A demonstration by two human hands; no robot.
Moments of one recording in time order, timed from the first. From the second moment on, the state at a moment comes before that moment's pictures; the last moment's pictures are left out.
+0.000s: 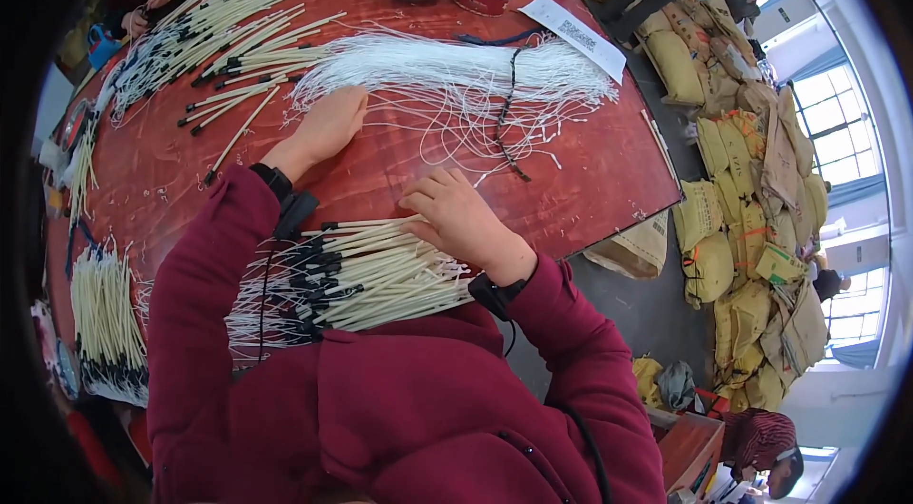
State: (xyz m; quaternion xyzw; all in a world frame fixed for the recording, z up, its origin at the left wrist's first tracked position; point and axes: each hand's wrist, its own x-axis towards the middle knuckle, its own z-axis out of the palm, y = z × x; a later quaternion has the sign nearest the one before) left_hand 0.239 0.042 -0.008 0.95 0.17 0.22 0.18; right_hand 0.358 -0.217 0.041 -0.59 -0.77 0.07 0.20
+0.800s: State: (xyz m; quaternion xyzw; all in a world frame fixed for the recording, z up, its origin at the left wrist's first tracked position) left_hand 0.067 0.010 -0.007 0.92 0.28 0.16 0.21; right_hand 0.364 -0.148 0.025 -0.62 -0.78 0.01 0.07
